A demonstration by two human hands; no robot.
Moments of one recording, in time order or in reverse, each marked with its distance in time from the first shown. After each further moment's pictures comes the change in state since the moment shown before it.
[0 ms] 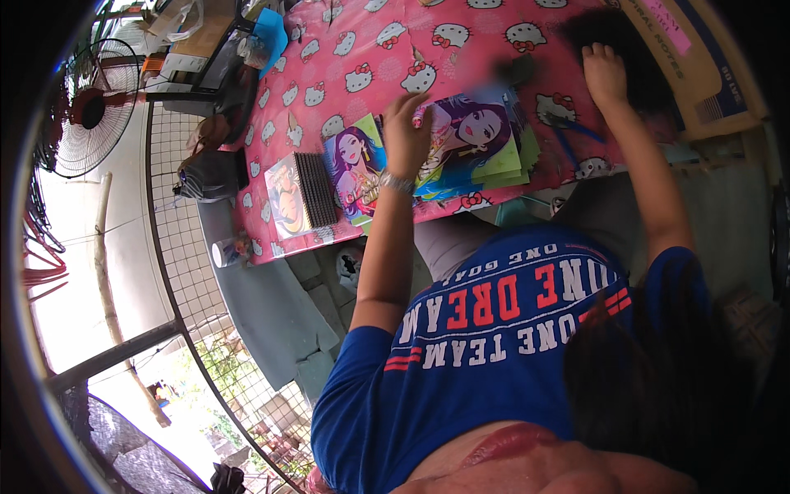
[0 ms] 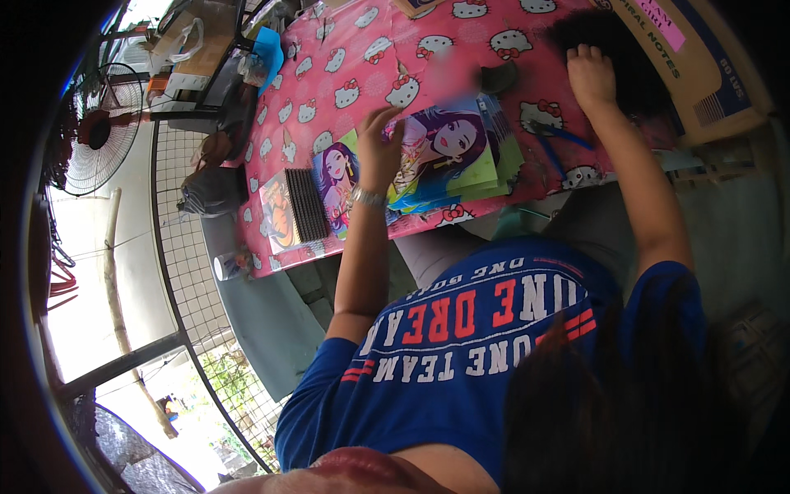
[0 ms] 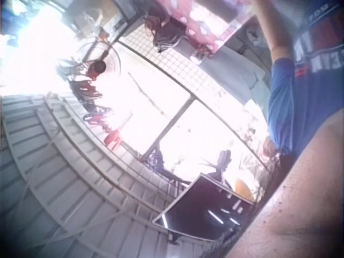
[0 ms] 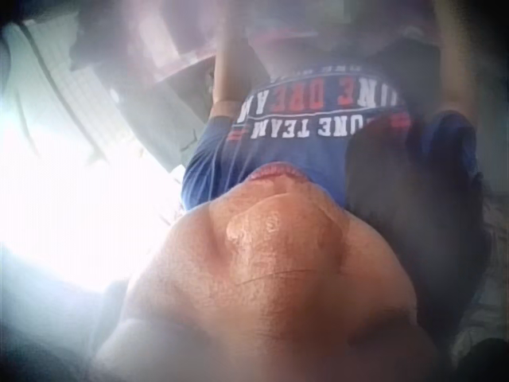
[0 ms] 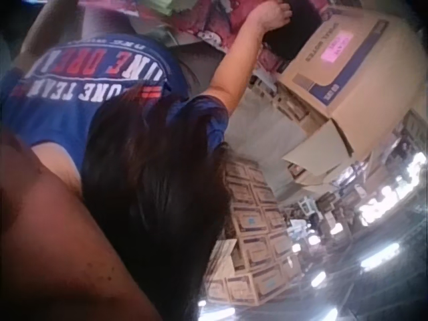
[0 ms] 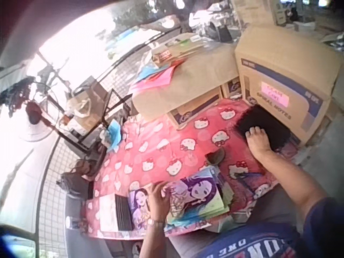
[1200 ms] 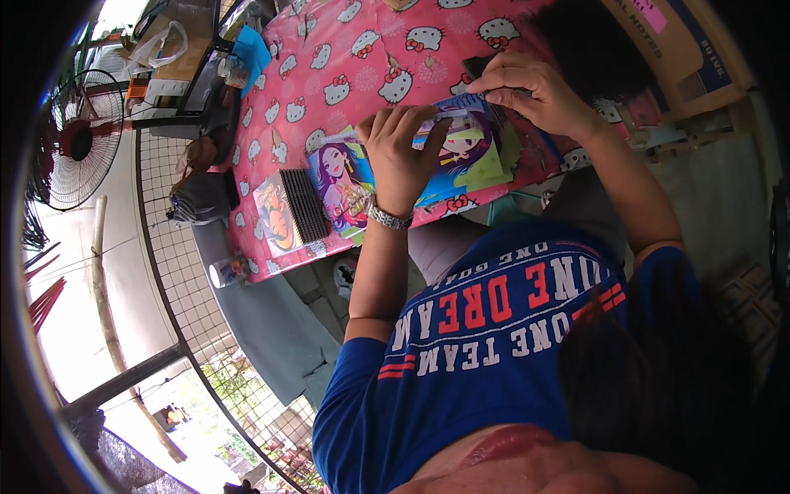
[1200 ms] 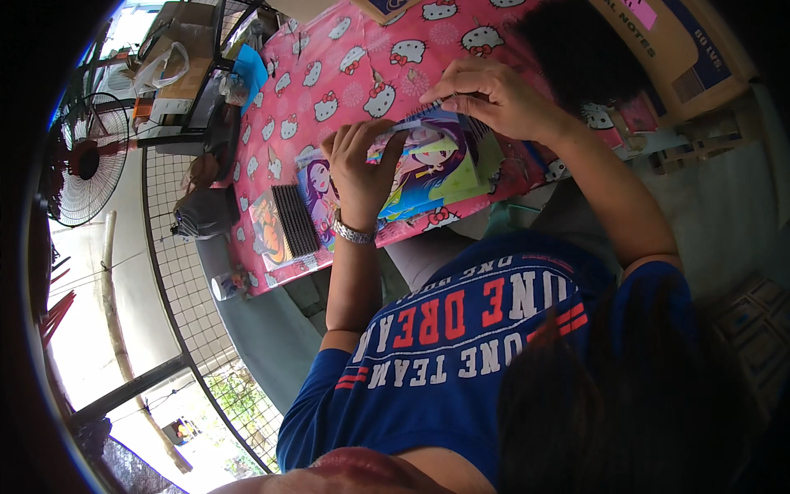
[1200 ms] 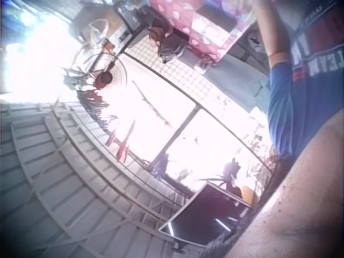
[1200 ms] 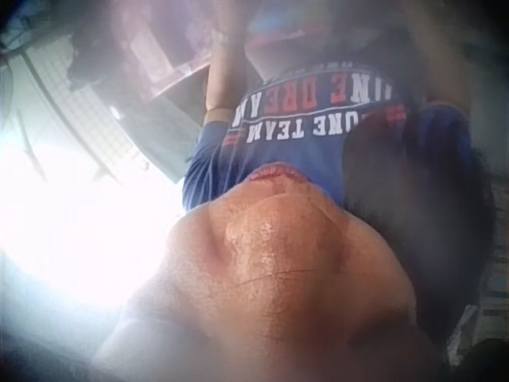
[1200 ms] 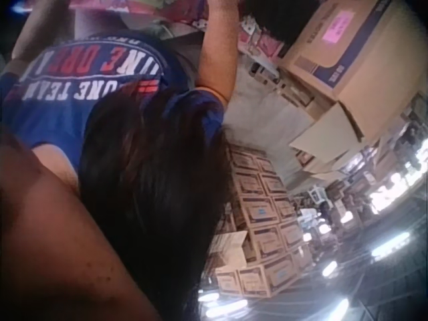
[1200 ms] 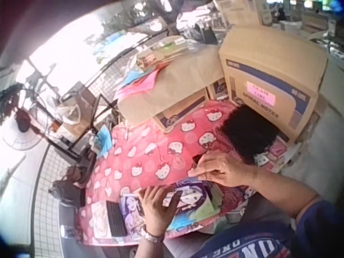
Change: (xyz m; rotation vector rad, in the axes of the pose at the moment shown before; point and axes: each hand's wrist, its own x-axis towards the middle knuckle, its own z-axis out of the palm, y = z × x) left_hand 0.003 0.092 -0.030 0.194 0.059 0.301; right_hand -0.011 -0.058 -0.164 1.529 0.060 -0.525
